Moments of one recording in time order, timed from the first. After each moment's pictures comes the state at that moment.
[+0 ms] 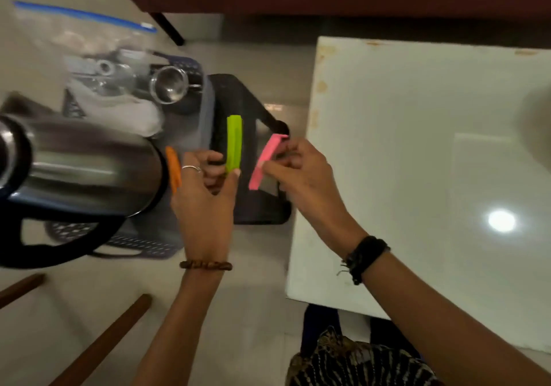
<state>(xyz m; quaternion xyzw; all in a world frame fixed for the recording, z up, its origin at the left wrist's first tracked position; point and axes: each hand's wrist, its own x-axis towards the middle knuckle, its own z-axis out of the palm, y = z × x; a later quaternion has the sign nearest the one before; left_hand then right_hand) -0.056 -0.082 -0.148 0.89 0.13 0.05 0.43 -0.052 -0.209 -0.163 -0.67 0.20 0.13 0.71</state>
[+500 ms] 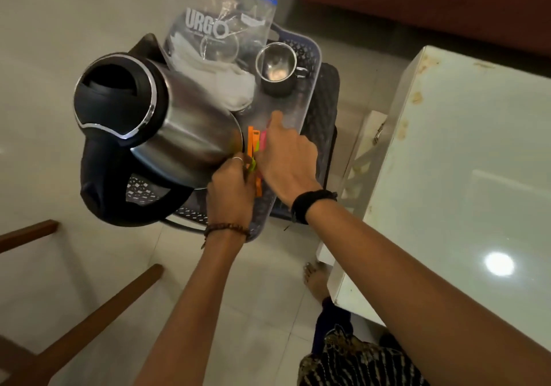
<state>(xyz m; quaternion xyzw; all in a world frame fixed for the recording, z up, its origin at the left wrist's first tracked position) -0.040 0.047 -0.196 0.93 0.20 -0.10 0.28 0.006 -0.041 -0.182 -0.95 -0.03 0.09 0.30</state>
